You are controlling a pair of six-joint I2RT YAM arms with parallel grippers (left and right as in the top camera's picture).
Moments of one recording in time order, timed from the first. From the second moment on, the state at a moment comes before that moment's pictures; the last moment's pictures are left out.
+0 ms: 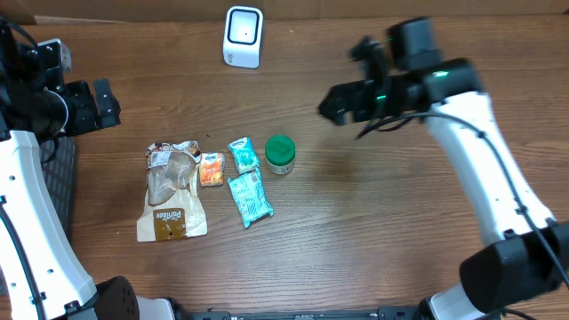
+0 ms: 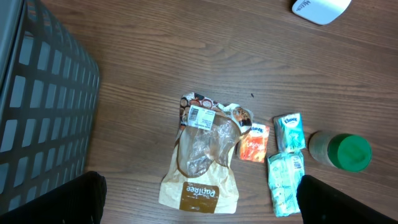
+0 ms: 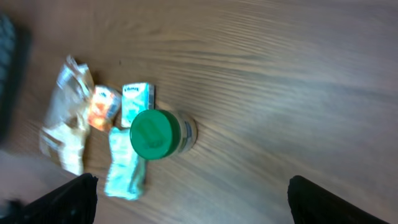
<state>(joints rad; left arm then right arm) 0.34 1.61 2.03 -1.52 0.15 0.04 0.30 1.74 1.66 -1.01 -0.37 0.03</state>
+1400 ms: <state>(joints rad) 0.34 1.61 2.03 -1.52 0.15 0.04 0.64 2.06 1.66 -0.90 -0.17 -0.30</state>
